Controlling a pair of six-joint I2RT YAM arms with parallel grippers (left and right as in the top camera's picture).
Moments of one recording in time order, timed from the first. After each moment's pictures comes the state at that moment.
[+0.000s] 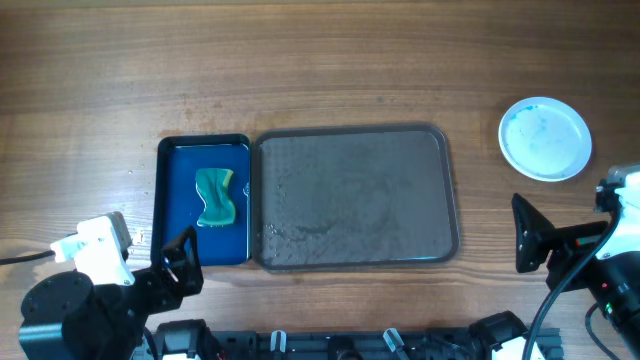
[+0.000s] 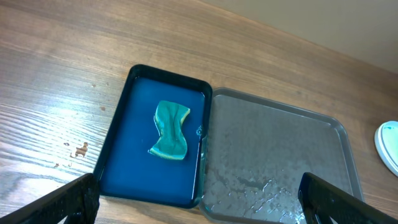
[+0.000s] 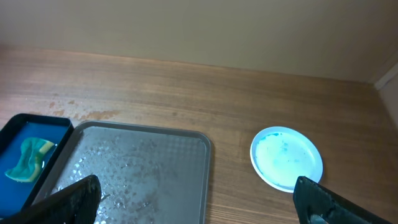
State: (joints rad) left arm 0.07 0.52 1.19 -1.30 0.09 -0.27; right arm 0.33 0.79 1.66 -1.35 0.17 0.06
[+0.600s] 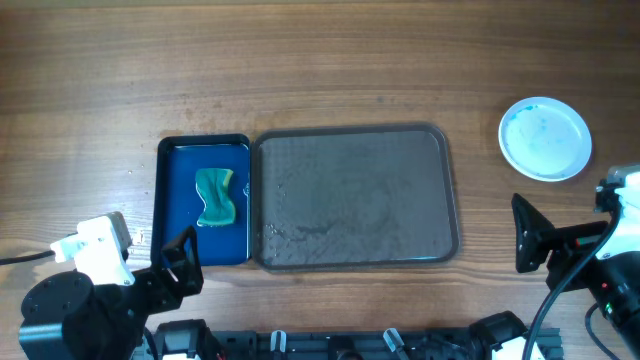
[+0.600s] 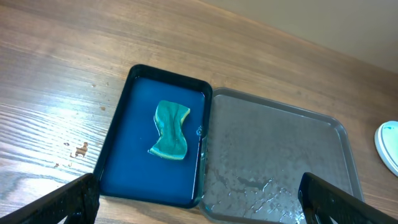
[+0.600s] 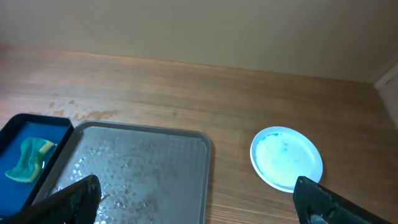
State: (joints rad) left arm 0.07 0.52 1.19 -1.30 0.09 -0.27; right arm 0.33 0.79 1.66 -1.35 0.17 0.06
